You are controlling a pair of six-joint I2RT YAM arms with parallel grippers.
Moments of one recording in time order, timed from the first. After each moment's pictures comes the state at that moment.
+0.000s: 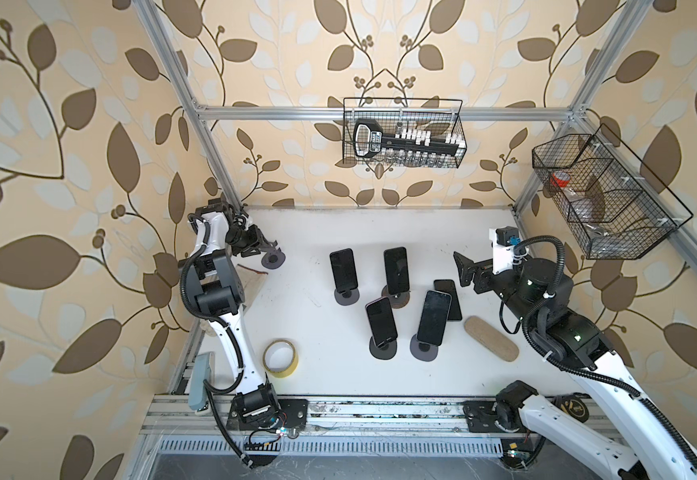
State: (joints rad) left arm 0.39 2.21 1.99 -1.14 0.52 -0.02; right arm 0.48 0.77 0.98 -0.43 0.26 0.03
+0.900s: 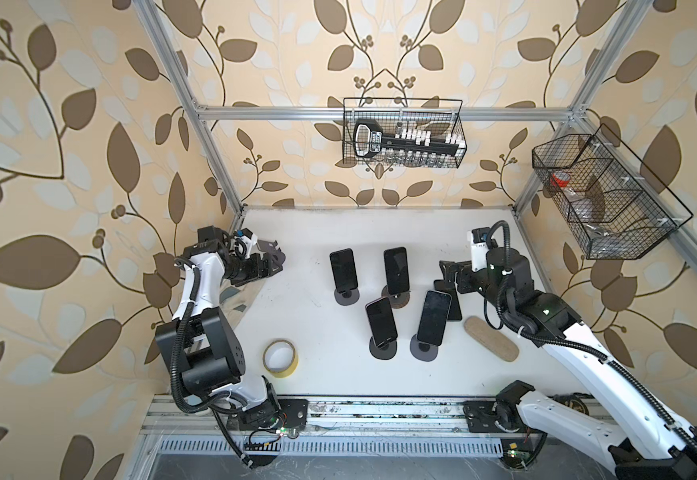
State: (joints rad) left arm 0.41 1.51 1.19 -0.91 0.62 0.18; right arm 0.52 0.97 1.00 -0.56 0.27 0.20
